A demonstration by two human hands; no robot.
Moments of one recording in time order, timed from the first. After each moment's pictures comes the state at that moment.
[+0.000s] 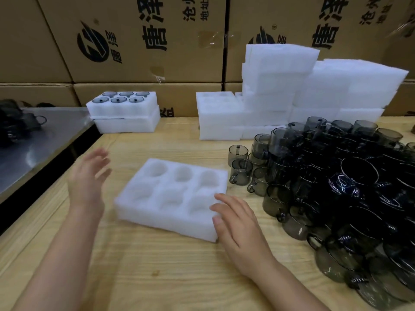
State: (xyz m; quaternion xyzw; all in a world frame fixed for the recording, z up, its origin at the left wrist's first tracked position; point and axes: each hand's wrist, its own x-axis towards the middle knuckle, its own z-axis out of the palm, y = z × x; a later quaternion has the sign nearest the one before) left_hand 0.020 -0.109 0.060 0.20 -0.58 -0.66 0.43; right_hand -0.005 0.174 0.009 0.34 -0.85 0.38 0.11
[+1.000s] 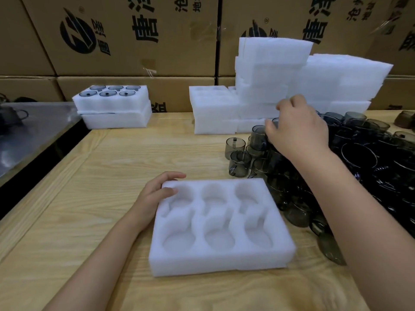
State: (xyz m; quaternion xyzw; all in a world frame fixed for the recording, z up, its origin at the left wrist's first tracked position) left_hand 0.000 -0.059 0.004 0.00 -0.69 -0.72 0.06; right_hand -0.094 0.199 0.143 0.09 -0.95 0.08 0.28
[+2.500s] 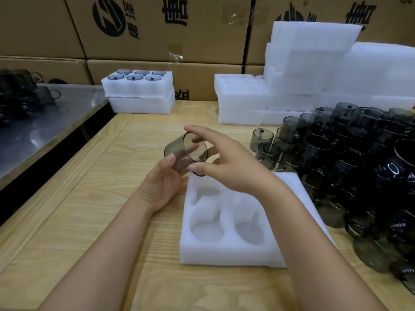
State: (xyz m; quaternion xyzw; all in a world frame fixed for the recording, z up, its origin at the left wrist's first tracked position) left_hand 0.006 -0.079 0.012 -0.10 -0.53 -0.84 0.05; right_hand -0.028 0.091 0.095 0.42 -0.80 0.42 -0.06
